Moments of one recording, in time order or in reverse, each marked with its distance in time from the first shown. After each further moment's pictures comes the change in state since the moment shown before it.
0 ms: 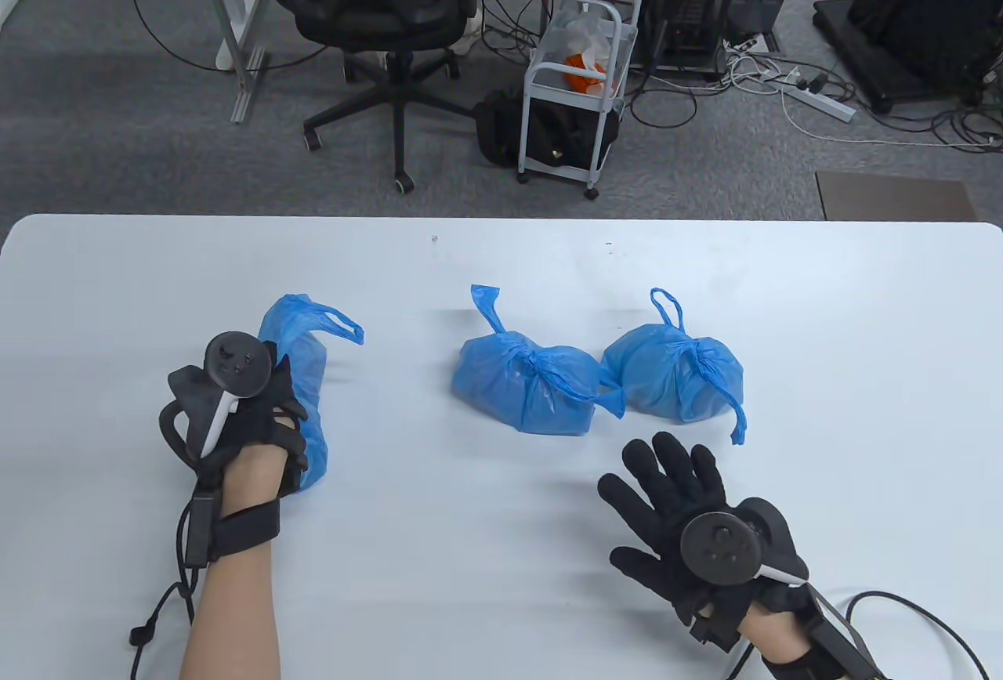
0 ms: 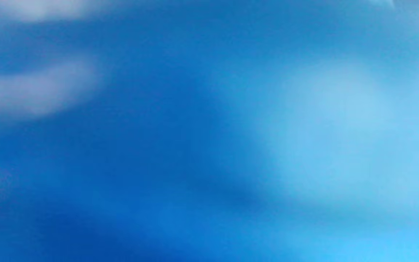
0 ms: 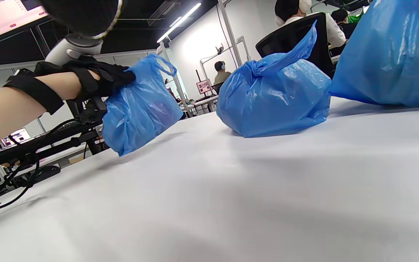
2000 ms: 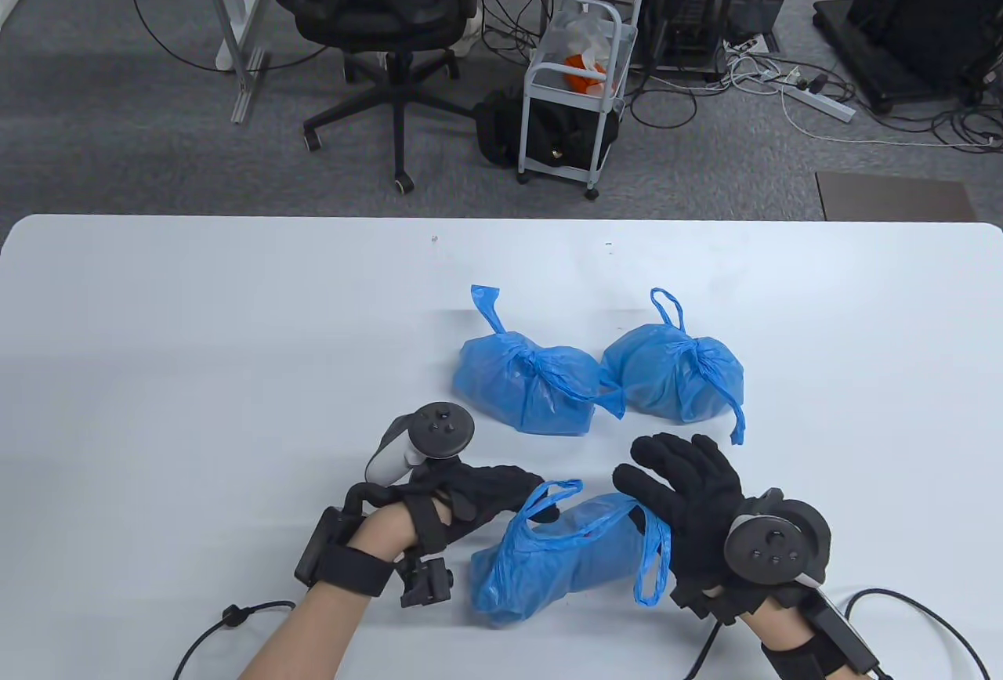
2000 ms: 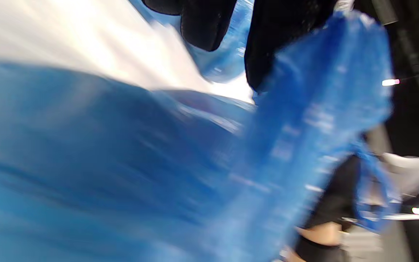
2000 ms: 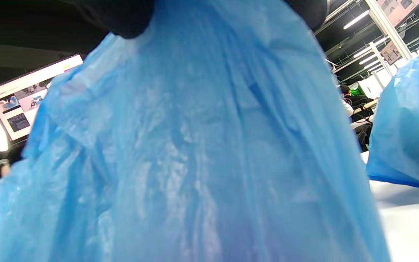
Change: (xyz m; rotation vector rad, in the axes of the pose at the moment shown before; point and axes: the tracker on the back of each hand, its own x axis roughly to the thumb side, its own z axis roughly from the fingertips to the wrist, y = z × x) left_hand 0.154 -0.139 0.117 -1.248 -0.653 0.652; right_hand -0.008 -0.023 0.004 -0.355 -0.073 -0.114
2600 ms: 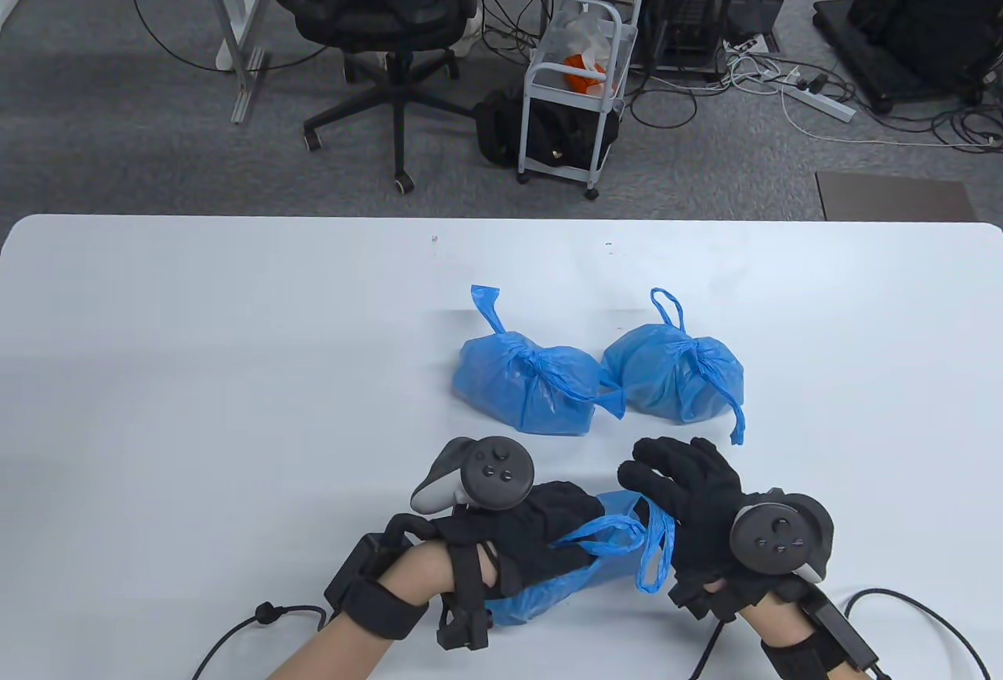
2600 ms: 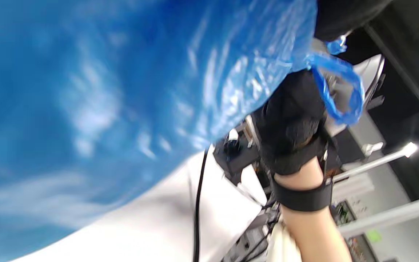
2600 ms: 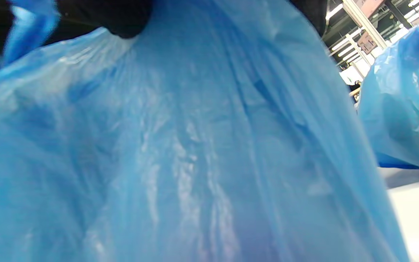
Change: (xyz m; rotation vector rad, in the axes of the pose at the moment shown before) left_hand 0.053 -0.040 -0.008 0.056 -0.118 -0.267; right_hand -0.011 -0.002 -0.001 -0.018 0.081 -0.105
